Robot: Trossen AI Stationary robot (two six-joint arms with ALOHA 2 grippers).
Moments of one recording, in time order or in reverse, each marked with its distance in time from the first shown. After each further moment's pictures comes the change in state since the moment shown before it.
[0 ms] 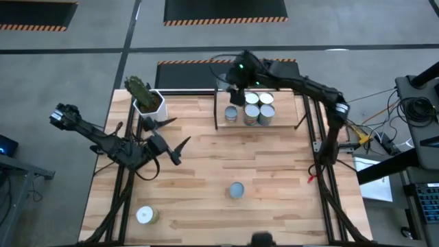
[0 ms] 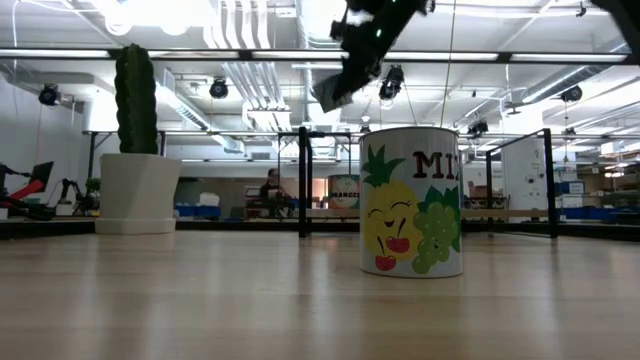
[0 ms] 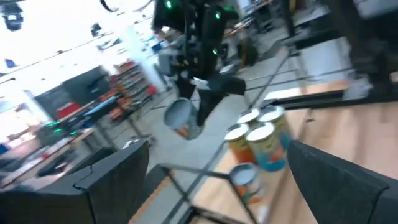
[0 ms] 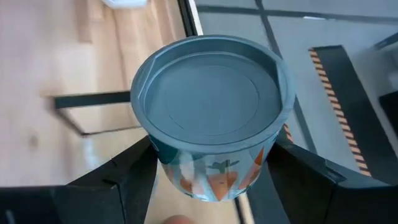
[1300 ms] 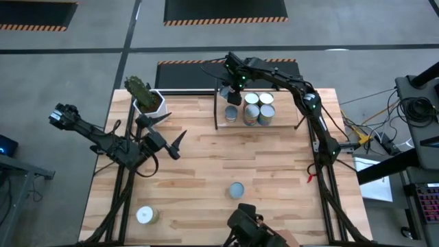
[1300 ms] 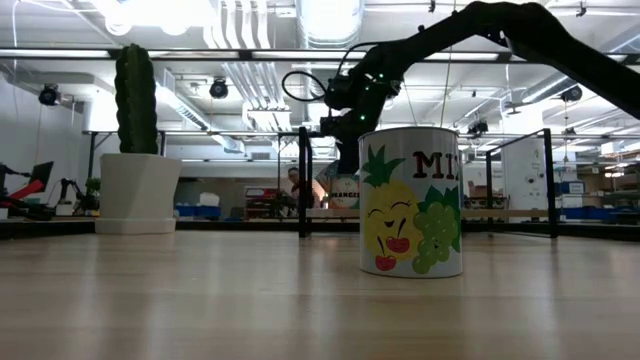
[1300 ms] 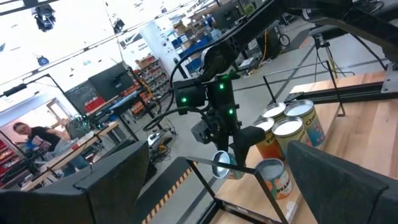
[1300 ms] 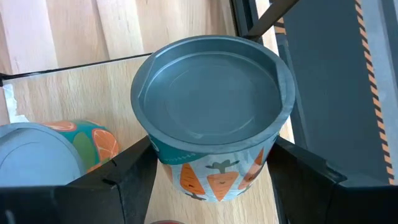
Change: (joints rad) left arm 0.010 -0.021 0.000 0.006 -0.088 0.059; right arm -0.171 0.405 0.199 -0.172 -0.188 -0.075
